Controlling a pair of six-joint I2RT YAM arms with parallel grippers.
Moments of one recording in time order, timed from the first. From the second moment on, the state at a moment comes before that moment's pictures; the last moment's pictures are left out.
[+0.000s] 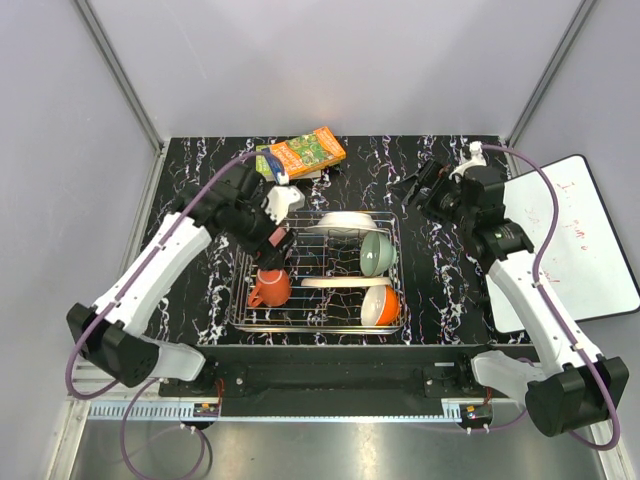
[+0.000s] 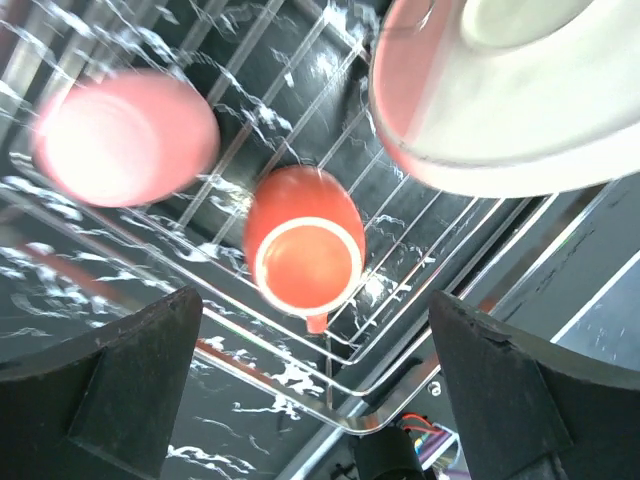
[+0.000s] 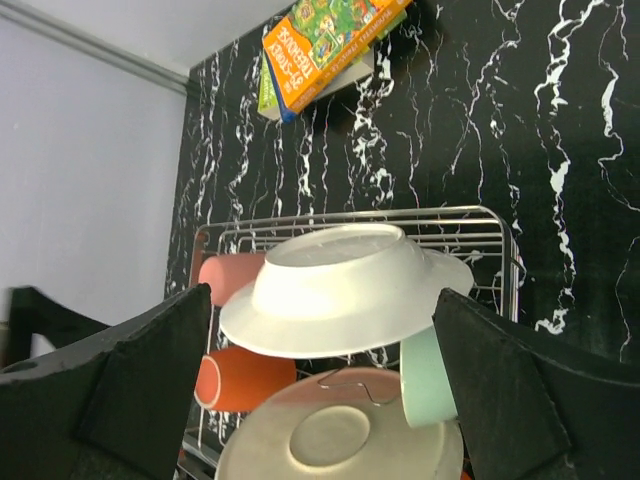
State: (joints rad) left arm -0.50 1.36 1.40 -1.15 0.31 0.33; right arm 0.25 1.10 1.05 -0.29 -0.20 0.74
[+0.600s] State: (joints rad) left arm -0.15 1.22 1.47 -1.19 0.37 0.33; right arm 0.51 1.03 1.10 -0.42 -0.27 0.61
